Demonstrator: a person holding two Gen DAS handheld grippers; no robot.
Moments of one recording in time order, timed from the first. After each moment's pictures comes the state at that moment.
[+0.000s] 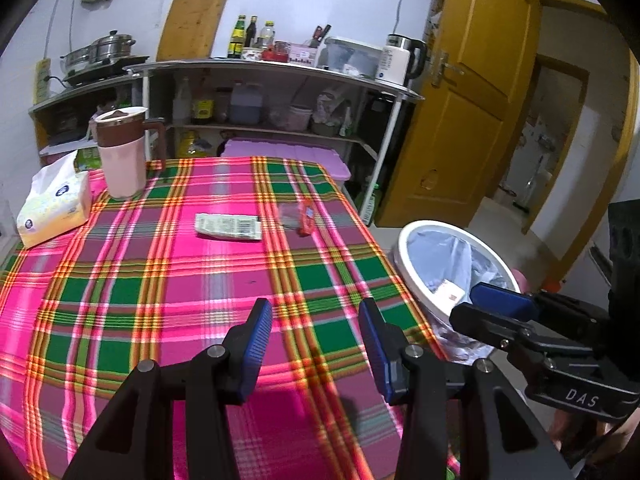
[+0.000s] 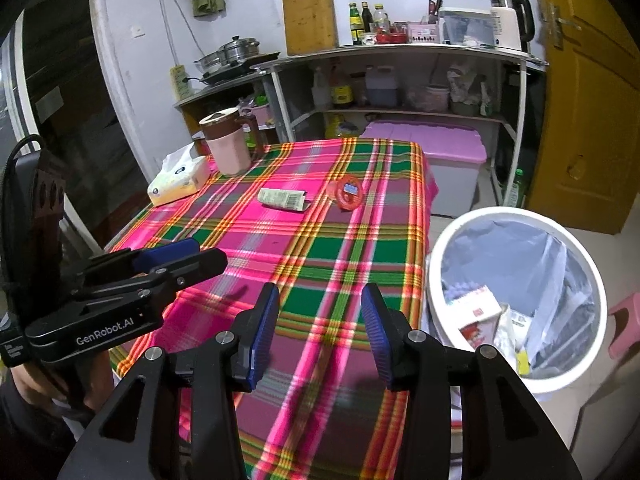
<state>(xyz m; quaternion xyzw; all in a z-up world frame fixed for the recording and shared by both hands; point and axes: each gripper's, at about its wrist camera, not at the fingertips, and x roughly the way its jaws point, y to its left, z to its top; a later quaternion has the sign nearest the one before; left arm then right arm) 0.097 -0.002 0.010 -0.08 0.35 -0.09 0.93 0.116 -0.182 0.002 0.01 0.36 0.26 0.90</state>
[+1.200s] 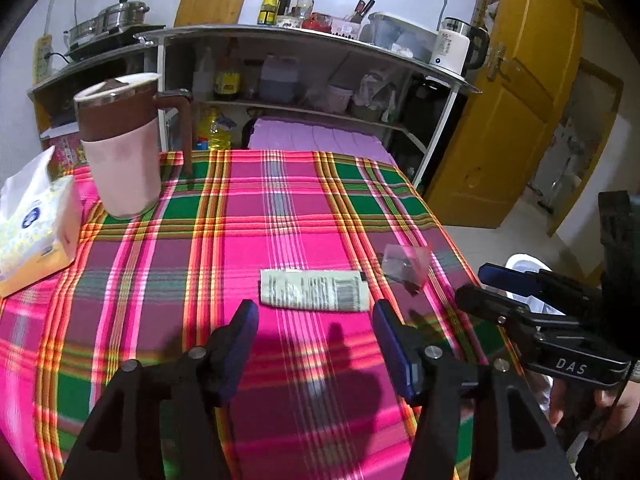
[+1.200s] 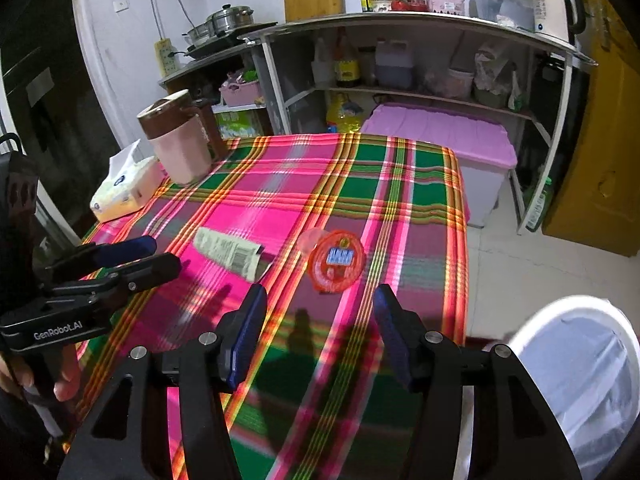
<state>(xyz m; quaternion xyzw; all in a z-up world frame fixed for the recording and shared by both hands) 0.242 0.073 -0.032 -0.09 0.39 -0.06 0.91 0.282 -0.119 -0.041 -0.02 0.40 0.27 0.88</state>
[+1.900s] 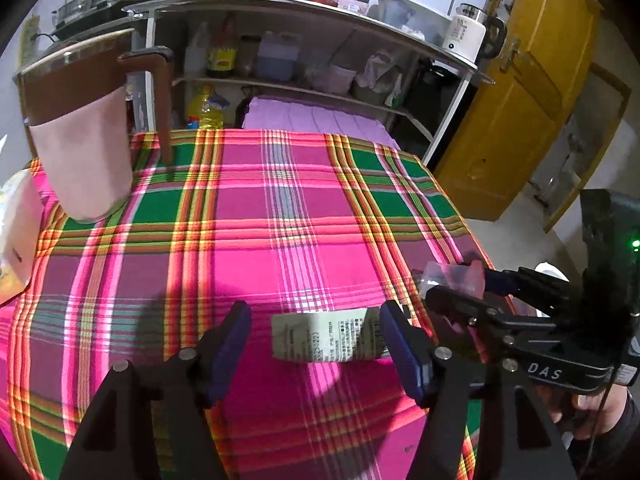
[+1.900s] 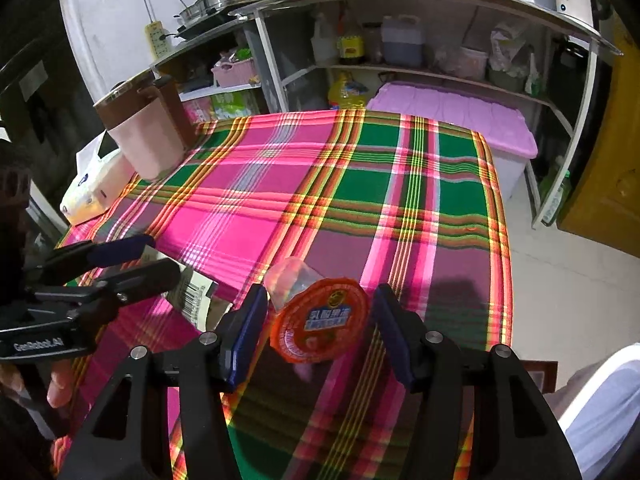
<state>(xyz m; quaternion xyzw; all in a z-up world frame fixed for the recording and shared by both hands) 0.302 0.088 -0.064 -0.10 0.43 -0.08 0.90 0.335 -0.095 -0.074 -0.03 0.43 0.27 0.86</state>
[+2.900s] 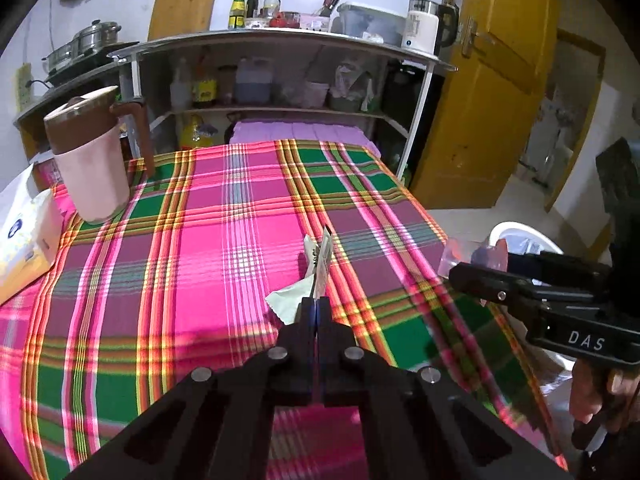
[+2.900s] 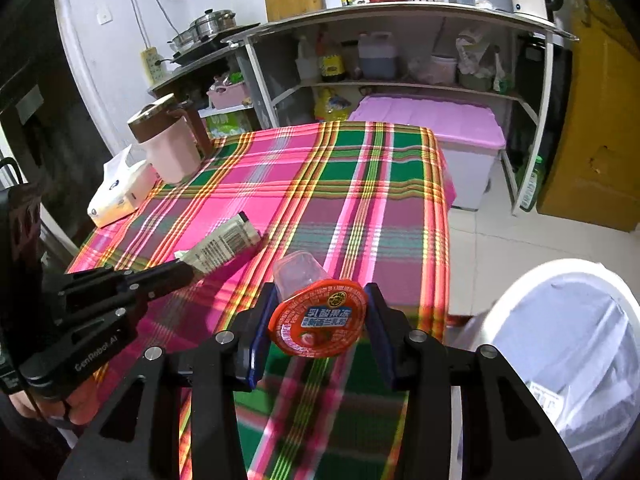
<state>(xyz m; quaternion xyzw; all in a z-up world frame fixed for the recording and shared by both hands) 0.223 0.027 -0.037 -0.05 0.38 -0.08 0.92 0.258 -0.150 -0.040 0.01 0.41 0.25 0.88</state>
